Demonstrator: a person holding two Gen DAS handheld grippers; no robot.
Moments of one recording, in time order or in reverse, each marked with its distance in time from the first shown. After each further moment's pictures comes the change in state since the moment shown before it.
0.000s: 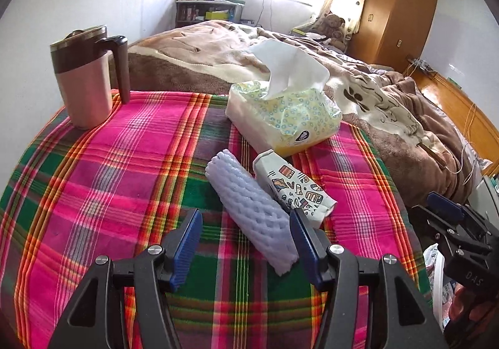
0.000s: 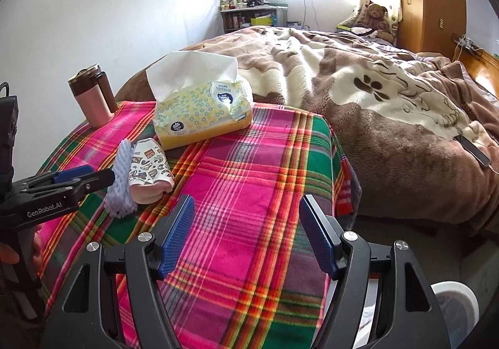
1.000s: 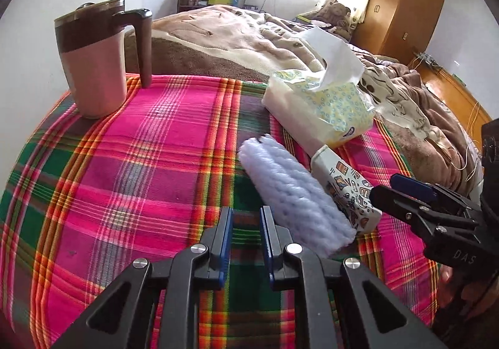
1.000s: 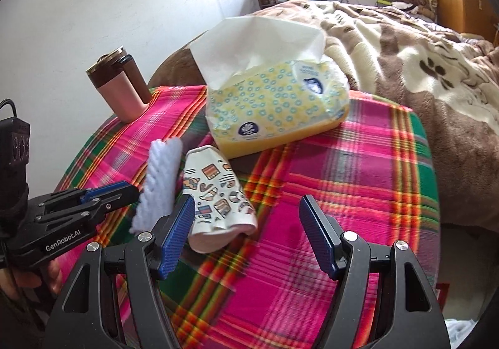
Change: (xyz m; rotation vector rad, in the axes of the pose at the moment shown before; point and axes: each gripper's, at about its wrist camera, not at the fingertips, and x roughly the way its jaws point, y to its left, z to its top) left arm 0.016 0.052 0.008 -0.025 0.078 -0.020; right arm 0.063 0.049 0.026 0.014 0.129 0.210
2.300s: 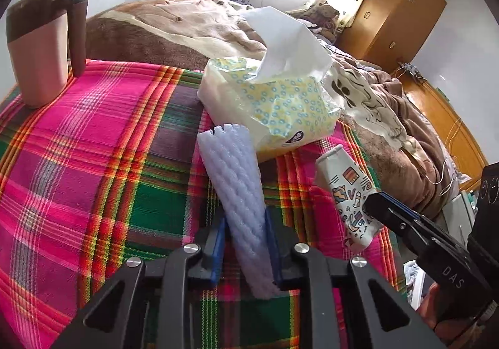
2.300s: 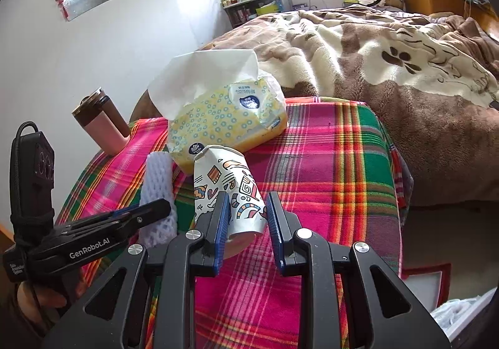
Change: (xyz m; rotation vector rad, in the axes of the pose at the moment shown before) left arm 0.034 -0.050 0.010 -0.064 0.025 -0.130; right arm -0.031 -0.035 -0.008 0.142 -0.111 -0.040
